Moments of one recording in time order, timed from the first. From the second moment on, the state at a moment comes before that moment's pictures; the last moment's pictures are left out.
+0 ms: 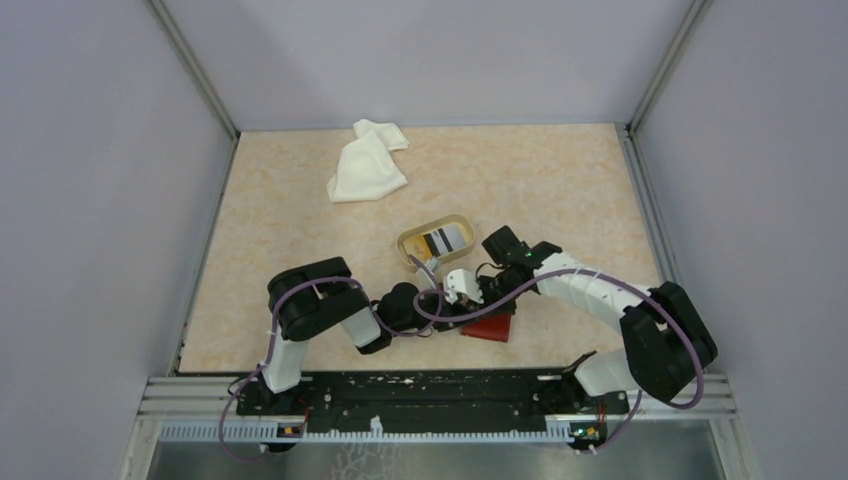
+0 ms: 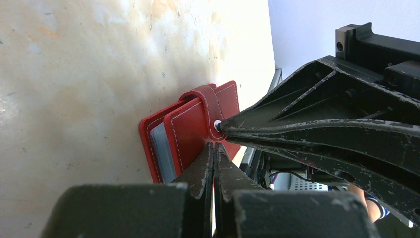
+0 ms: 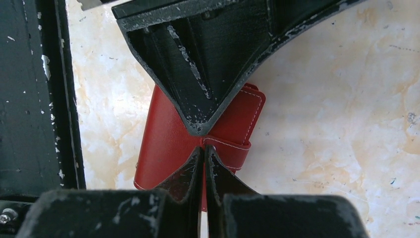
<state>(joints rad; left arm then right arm) -1.05 2.02 0.51 1.28 0.13 -1.16 0.63 1.35 0.76 -0.70 -0.46 -0.99</state>
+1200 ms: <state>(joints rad) -1.05 2.02 0.52 1.28 0.14 -1.15 0.61 1.07 0.64 -0.68 -0.49 -1.02</state>
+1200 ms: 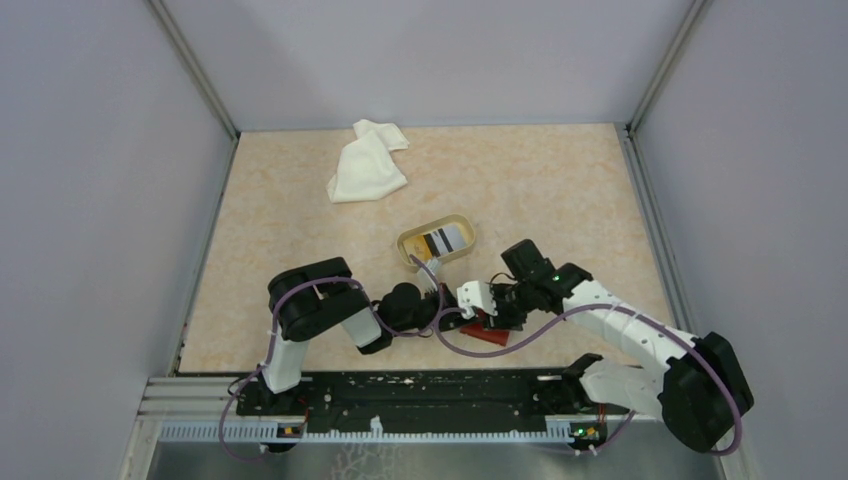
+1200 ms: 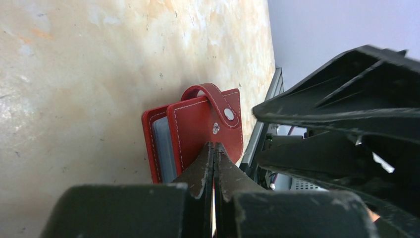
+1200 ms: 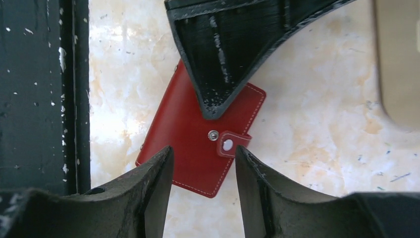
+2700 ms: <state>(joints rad) -1.05 2.02 0.52 1.27 0.14 -1.15 0.67 1.17 0.62 -0.56 -0.30 -0.92</state>
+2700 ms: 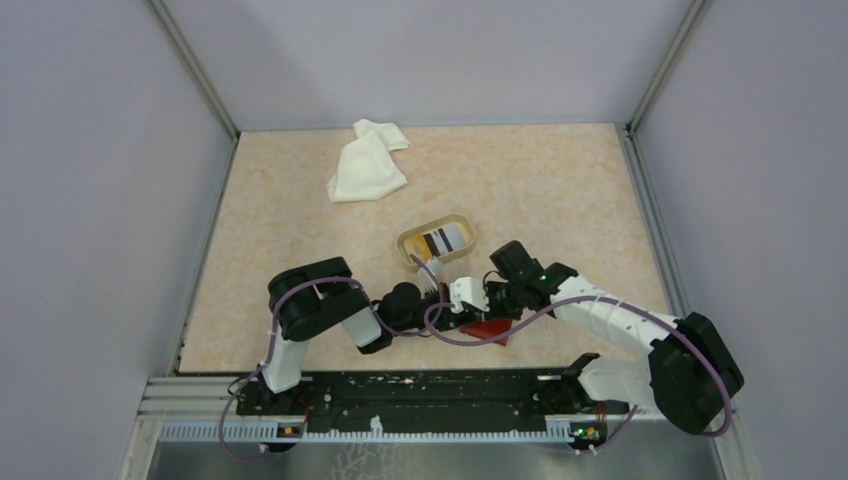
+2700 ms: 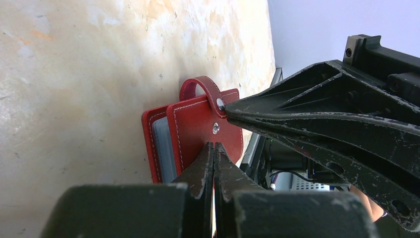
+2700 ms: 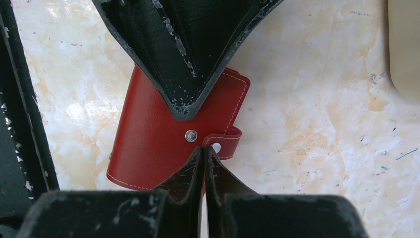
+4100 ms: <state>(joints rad) -1.05 2.02 0.52 1.27 0.14 -1.15 0.63 1.19 0.64 -0.63 -0.44 -0.89</state>
